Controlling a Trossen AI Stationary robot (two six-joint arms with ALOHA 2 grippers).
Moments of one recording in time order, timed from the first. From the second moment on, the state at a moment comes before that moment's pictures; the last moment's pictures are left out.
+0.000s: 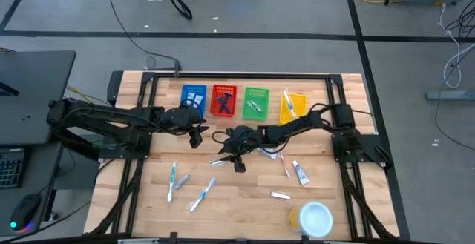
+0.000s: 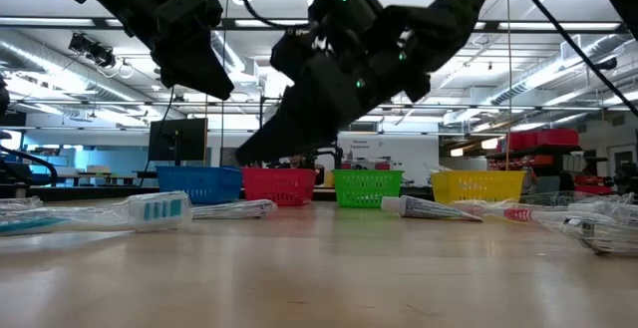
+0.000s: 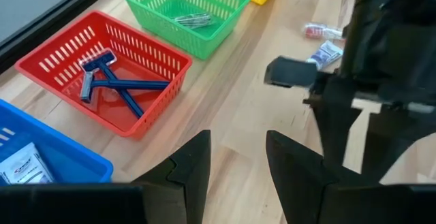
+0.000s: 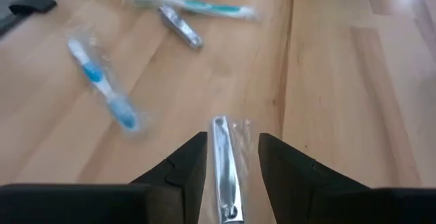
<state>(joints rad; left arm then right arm) 0.01 1.05 0.65 -0.26 -0.29 -0.35 0.05 2.07 1.17 0.33 -0.22 -0.09</state>
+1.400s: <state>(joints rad) 0.01 1.05 0.65 -0.26 -0.30 -0.32 0.02 1.93 1.17 -0.01 -0.05 0.03</state>
